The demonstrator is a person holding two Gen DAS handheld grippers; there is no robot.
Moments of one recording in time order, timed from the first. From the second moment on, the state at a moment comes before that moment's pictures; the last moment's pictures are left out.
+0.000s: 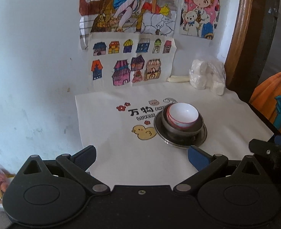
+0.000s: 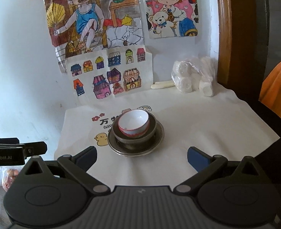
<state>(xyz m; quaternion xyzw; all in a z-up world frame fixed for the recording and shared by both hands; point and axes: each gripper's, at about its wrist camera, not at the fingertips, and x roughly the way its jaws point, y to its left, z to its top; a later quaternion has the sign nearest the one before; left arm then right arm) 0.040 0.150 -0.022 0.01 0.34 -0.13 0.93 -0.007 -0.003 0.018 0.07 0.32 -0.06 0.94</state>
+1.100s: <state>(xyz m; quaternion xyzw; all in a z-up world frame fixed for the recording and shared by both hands) 0.032 0.147 -0.028 0.03 0.35 -0.15 0.92 -0.016 -0.006 0.014 0.08 0.35 -0.07 0.93</state>
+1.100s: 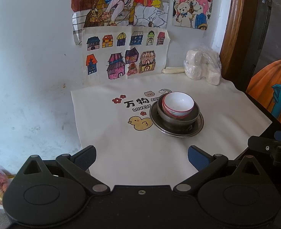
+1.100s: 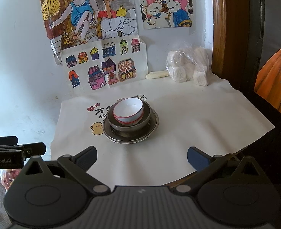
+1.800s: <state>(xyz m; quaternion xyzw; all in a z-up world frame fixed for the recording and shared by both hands) 0.029 0.151 -0.027 0.03 0.35 -0.15 0.92 -0.017 -0.005 0.016 0.08 0.34 -0.07 0.93</state>
